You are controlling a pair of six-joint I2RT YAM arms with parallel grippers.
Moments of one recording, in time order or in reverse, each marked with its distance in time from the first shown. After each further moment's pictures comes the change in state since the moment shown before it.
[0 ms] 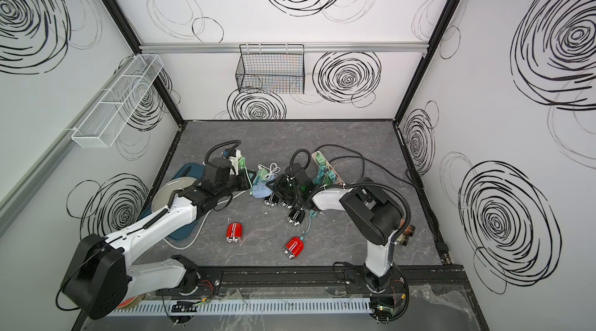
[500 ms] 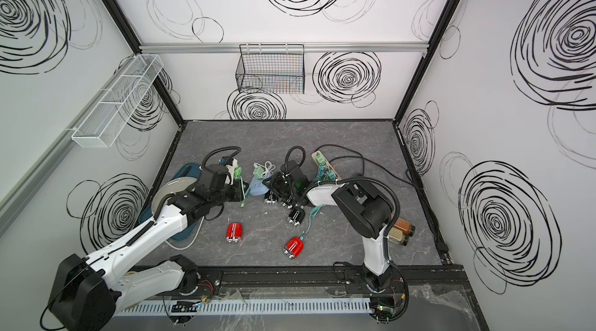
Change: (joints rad) left arm -0.002 -0.129 -0.007 -0.291 -0.070 0.076; right arm 0.000 0.099 0.093 0.002 -0.006 -0.048
